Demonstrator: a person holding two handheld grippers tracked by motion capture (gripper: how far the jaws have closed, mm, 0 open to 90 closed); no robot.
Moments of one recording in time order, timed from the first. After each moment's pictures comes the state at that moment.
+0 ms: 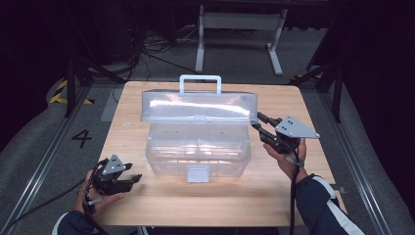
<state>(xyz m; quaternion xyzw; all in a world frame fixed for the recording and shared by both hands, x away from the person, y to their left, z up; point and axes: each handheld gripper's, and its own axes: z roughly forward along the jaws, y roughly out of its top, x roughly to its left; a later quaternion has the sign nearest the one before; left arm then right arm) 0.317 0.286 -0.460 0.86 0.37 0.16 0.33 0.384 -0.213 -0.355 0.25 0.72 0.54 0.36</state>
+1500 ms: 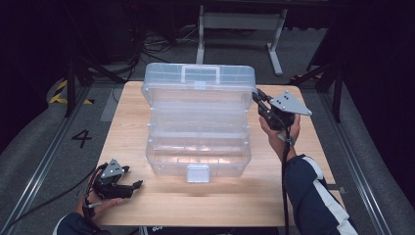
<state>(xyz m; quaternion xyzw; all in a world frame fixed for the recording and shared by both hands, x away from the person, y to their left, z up) 0.316 0.295 -0.481 0.85 0.38 0.15 0.34 0.428 -0.195 -0.323 0.31 0.67 0.53 0.41</state>
